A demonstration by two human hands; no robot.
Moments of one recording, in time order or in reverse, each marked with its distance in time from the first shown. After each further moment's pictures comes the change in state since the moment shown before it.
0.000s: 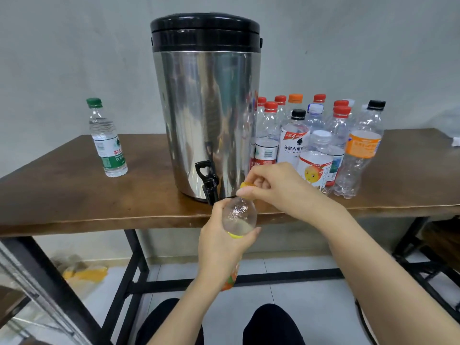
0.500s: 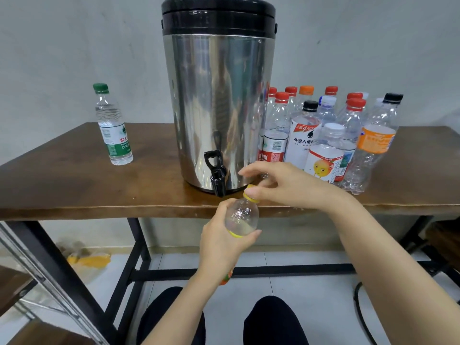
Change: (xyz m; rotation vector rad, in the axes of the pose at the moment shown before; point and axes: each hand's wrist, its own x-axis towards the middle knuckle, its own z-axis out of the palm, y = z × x) left_hand -0.005 -0.024 -0.007 0.040 -0.065 -0.021; right_hand 0.005 0.004 0.002 0.065 -0.254 0.008
